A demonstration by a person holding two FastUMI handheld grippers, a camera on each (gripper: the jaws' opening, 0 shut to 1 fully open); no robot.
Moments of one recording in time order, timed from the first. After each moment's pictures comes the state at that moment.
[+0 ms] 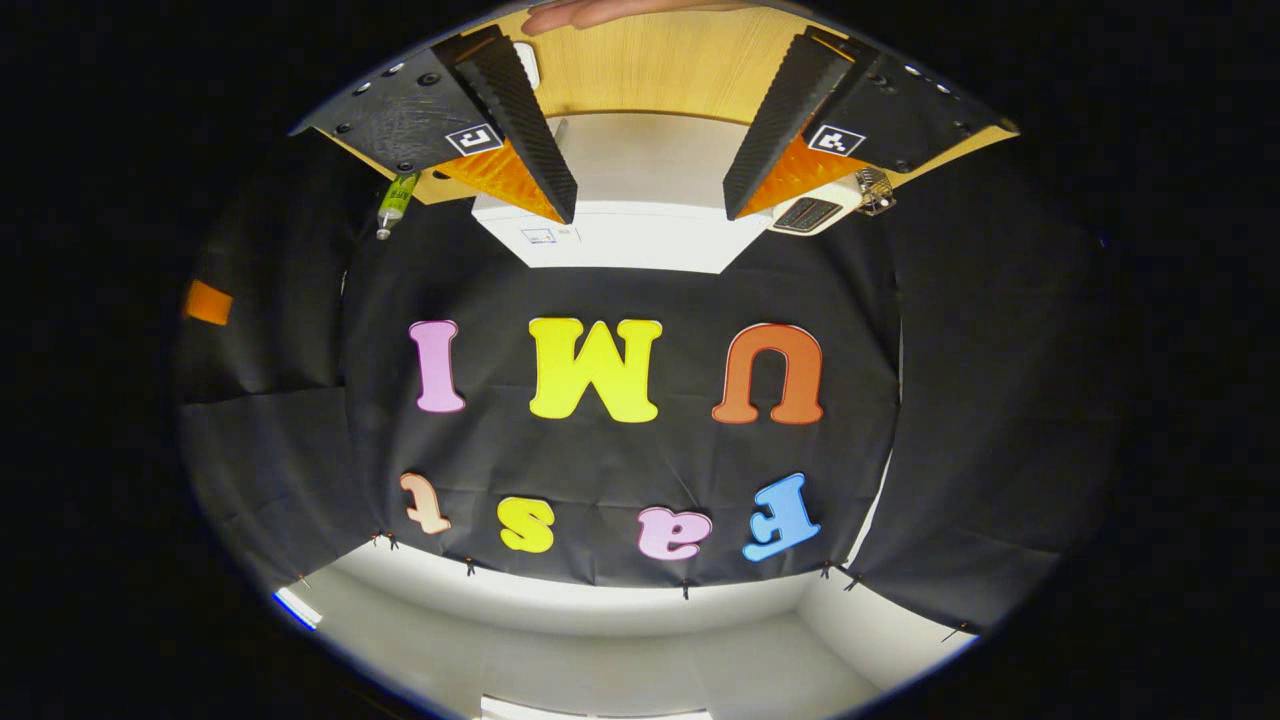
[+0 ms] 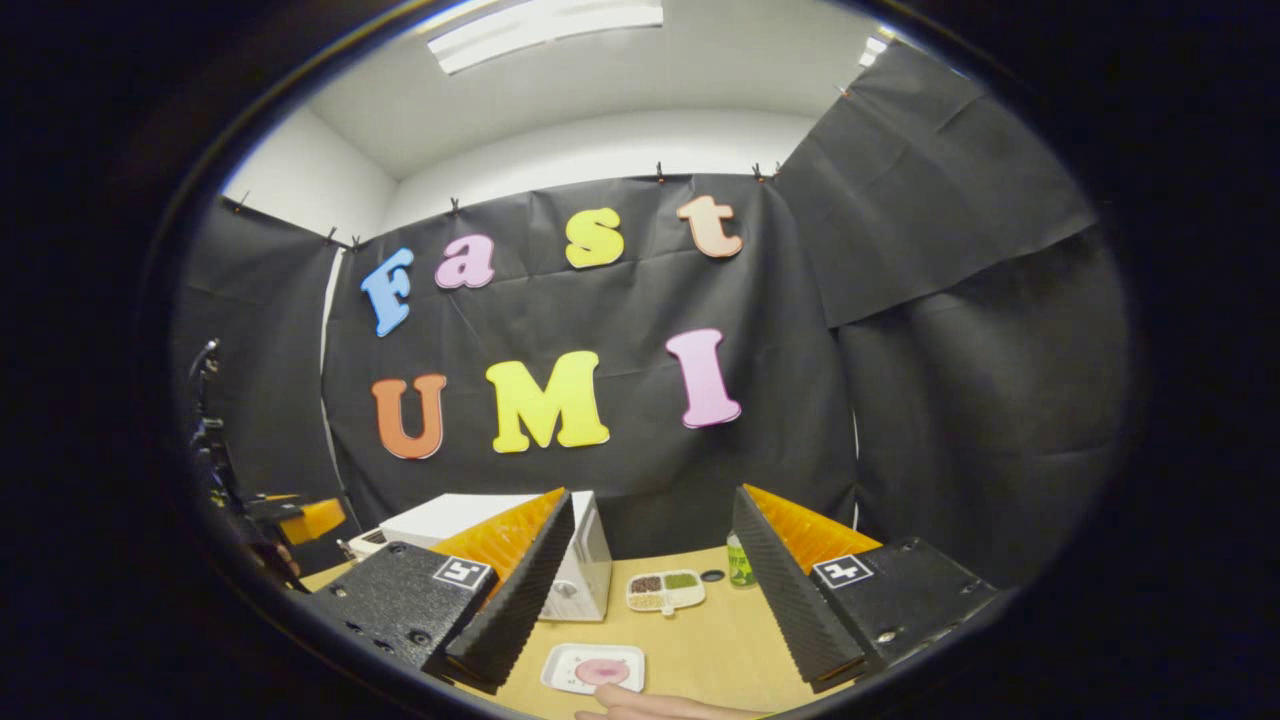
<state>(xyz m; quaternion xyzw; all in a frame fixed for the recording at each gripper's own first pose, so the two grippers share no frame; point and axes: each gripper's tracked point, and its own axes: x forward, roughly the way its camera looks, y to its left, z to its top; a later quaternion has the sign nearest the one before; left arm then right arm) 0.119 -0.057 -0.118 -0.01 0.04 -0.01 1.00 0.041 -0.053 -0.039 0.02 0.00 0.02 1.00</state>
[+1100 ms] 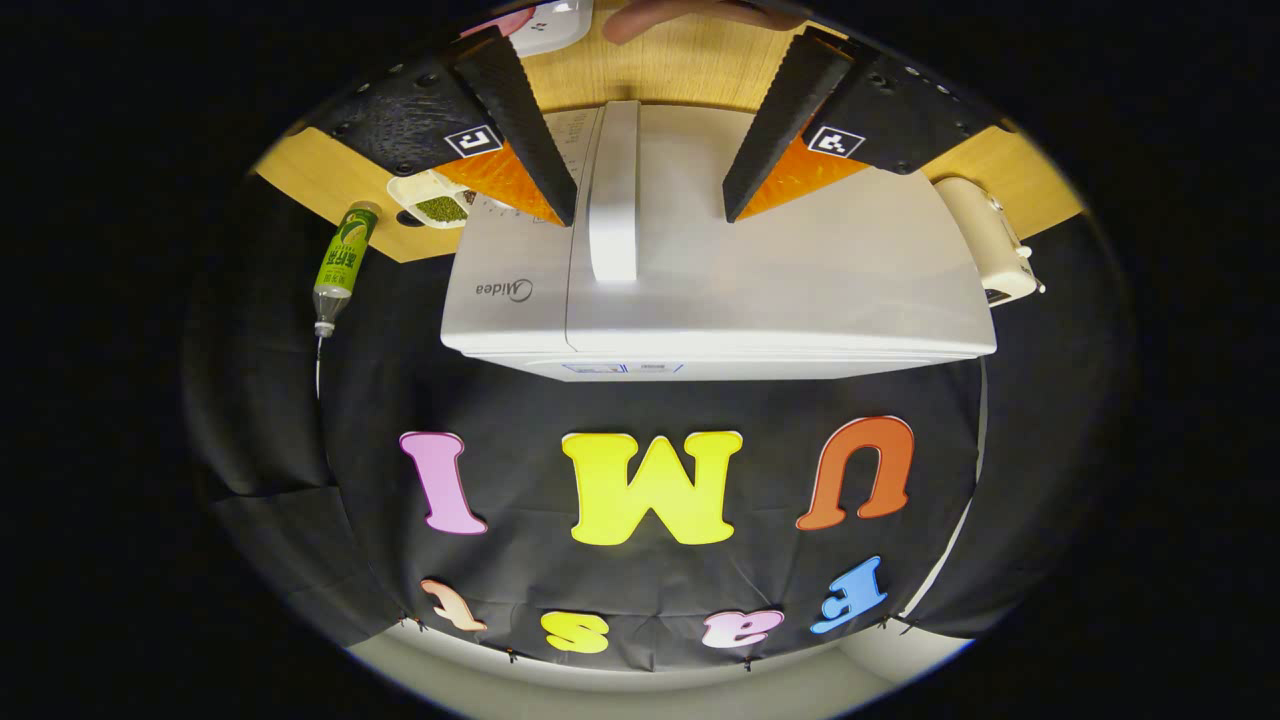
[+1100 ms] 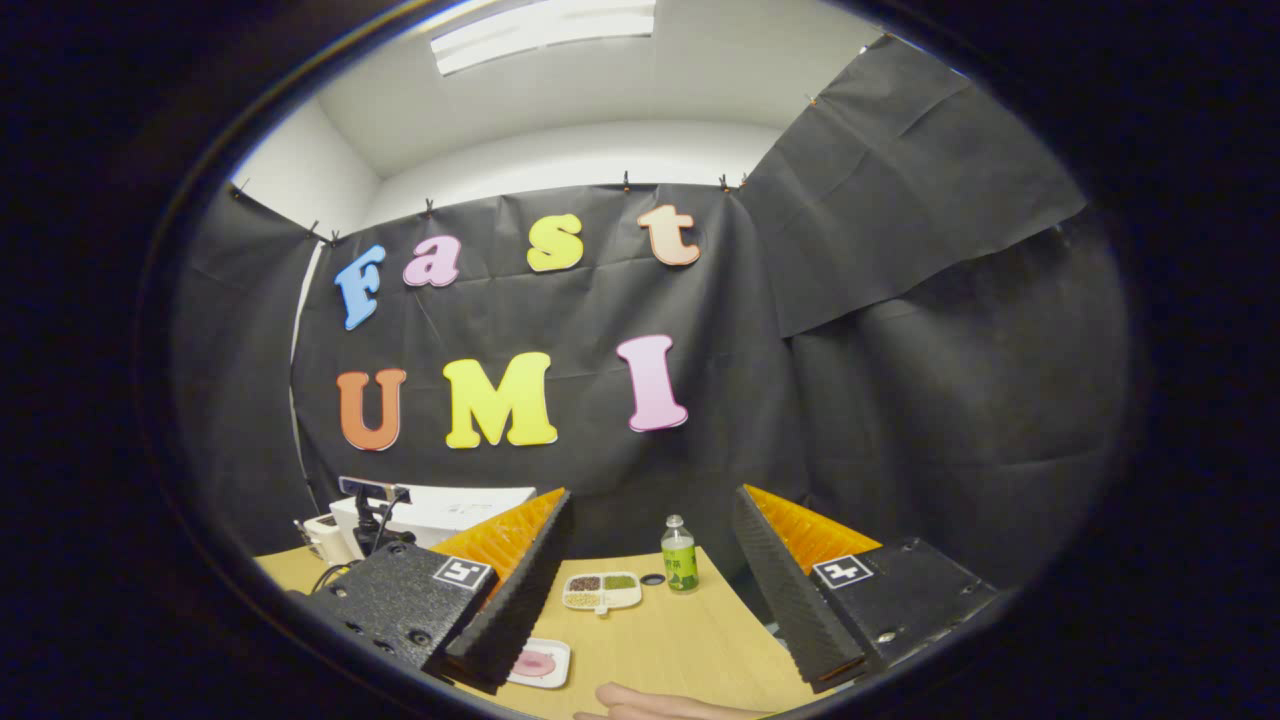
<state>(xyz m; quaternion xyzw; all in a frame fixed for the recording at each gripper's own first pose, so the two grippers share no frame) 0.273 -0.183 -0.320 0.02 0.11 -0.03 0.99 0.031 -0.137 -0.065 0.00 -0.02 -0.02 1.00</state>
